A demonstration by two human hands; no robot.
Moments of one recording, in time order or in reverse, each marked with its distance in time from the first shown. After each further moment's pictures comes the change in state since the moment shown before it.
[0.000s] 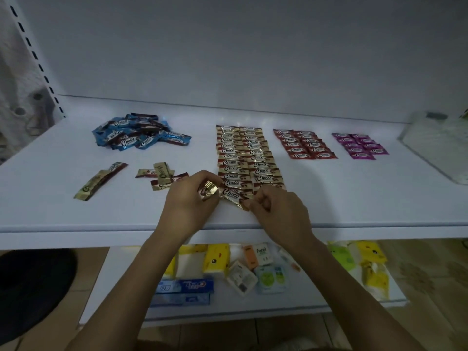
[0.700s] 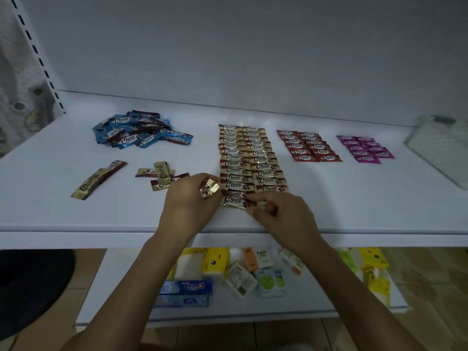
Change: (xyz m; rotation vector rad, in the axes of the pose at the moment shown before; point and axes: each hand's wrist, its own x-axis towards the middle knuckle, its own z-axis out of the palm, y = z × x) left_hand 0.006 0.005 0.004 -0.014 0.039 -0.149; right_hand 0.004 0.013 -0.001 0.110 -0.060 -0.062
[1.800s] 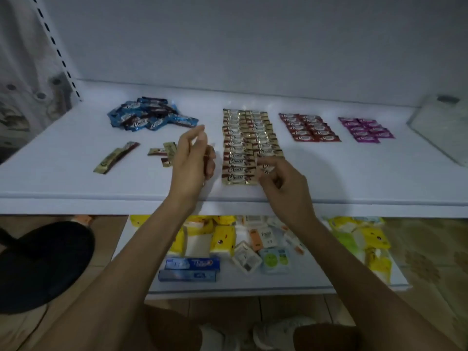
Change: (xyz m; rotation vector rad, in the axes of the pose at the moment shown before) left_hand -0.010 0.027 -0.011 -0.755 0.100 -0.145; right_hand -0.019 -0.009 0.000 0.285 0.232 -0.060
